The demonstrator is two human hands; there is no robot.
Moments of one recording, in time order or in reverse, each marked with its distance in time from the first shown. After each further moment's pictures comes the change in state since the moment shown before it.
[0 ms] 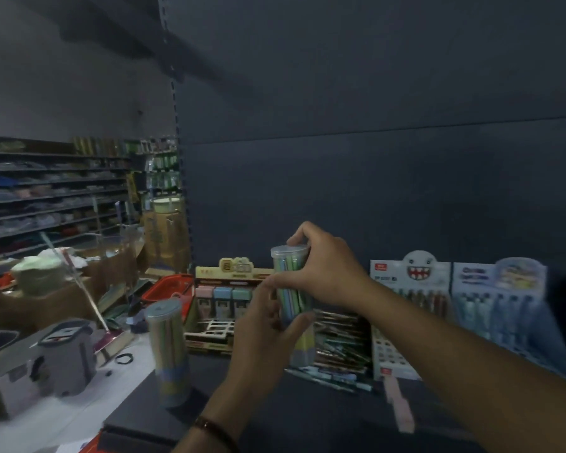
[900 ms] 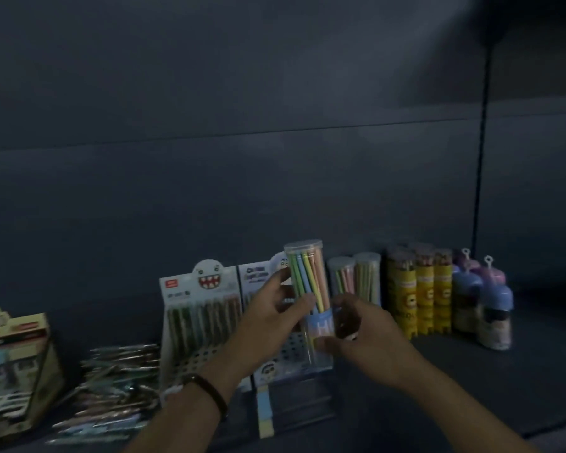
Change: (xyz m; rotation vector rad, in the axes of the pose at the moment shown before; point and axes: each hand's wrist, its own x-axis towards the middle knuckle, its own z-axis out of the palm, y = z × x) left_hand 0.000 0.137 0.313 -0.437 -0.679 0.034; right_hand -0.250 0.234 -0.228 0.077 0.189 0.489
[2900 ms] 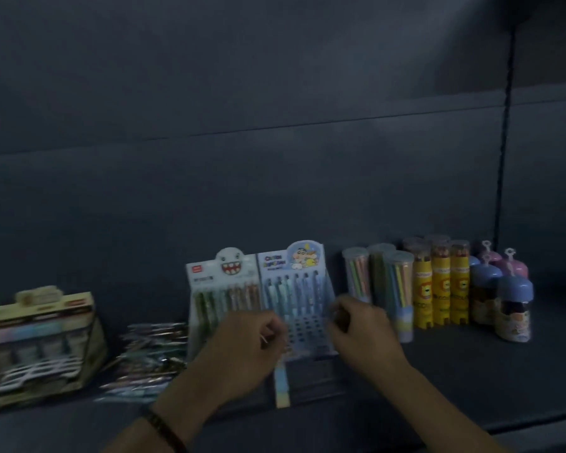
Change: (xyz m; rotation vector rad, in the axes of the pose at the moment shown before) left_hand -0.077 0.007 -0.038 0.858 0.049 0.003; right_hand -0.002 0.013 0.041 -0.216 0.167 -0.091
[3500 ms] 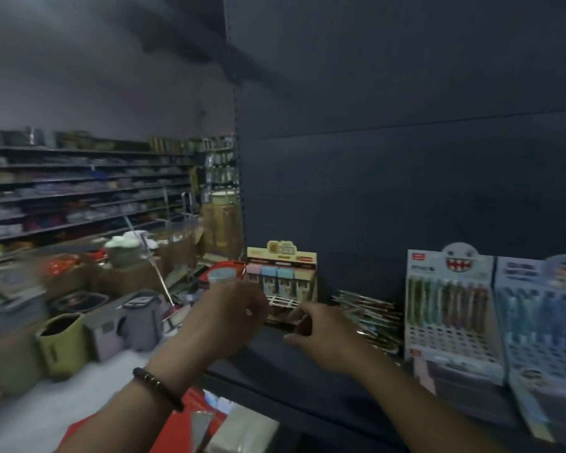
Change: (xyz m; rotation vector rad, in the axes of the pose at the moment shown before) left_hand -0.225 -0.160 -0.240 0.529 0.326 -0.364; right_hand -0.042 -0.309 0.247 0.197 -0.697 -0.374
